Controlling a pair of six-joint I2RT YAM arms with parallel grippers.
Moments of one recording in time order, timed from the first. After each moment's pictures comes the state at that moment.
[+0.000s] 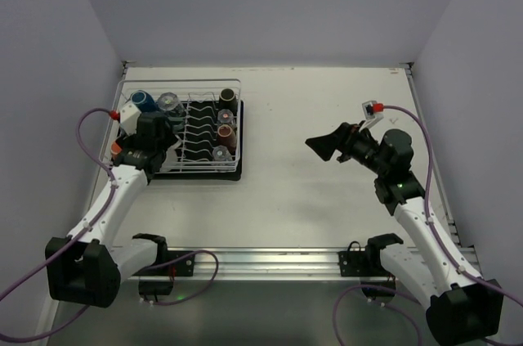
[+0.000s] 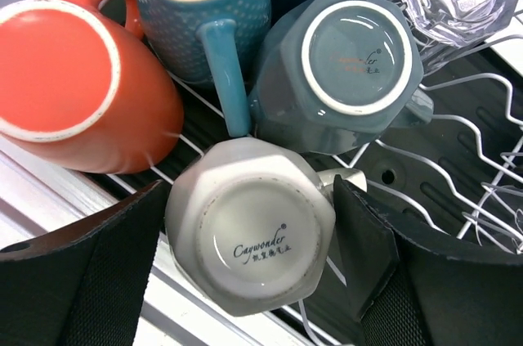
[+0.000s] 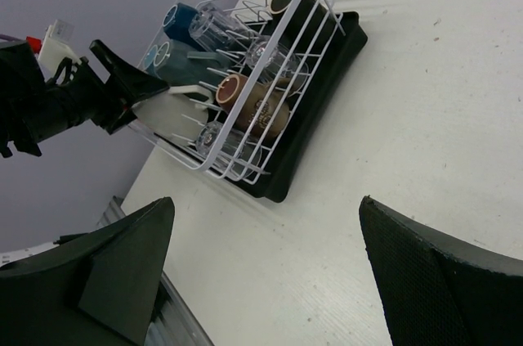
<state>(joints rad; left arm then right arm) -0.14 1.11 0.80 -0.44 -0.55 -0.68 0.22 0.83 0.60 0.09 -0.56 0.62</state>
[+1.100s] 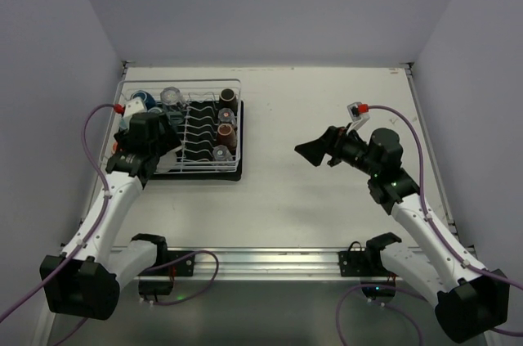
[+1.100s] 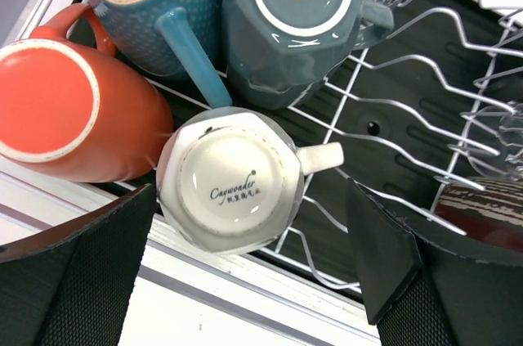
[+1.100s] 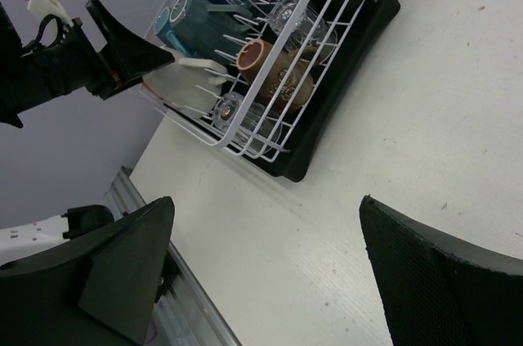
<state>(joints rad) -0.13 1.01 0.83 -0.51 -0.39 -0.48 0.34 0.86 0.63 0.05 -0.51 0.61</state>
